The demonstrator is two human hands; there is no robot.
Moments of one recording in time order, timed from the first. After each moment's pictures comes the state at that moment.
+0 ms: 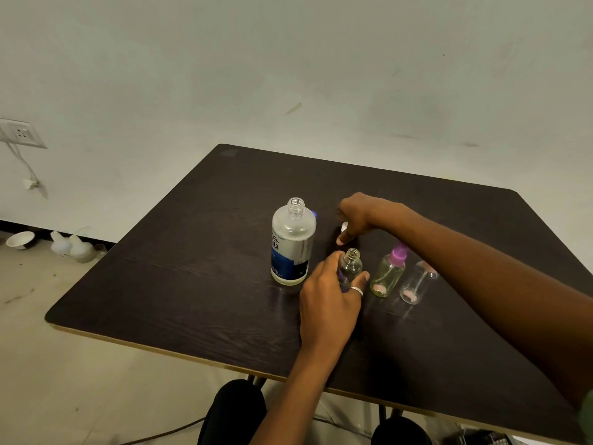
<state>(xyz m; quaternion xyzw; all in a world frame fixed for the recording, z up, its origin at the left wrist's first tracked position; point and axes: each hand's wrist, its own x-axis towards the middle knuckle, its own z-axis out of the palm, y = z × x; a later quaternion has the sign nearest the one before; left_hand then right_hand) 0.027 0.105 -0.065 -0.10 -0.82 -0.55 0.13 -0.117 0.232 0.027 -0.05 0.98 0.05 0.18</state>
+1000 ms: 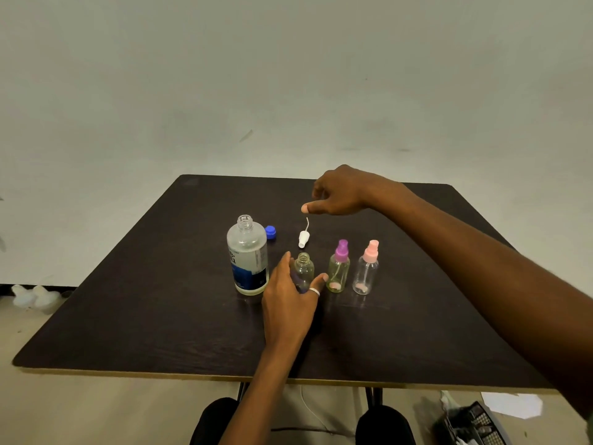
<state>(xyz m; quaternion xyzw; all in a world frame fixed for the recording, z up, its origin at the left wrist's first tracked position) 0.032 0.107 -0.057 -0.08 -0.83 -0.54 0.07 -0.042 0.258 0.119 -0.08 1.00 0.02 0.02</state>
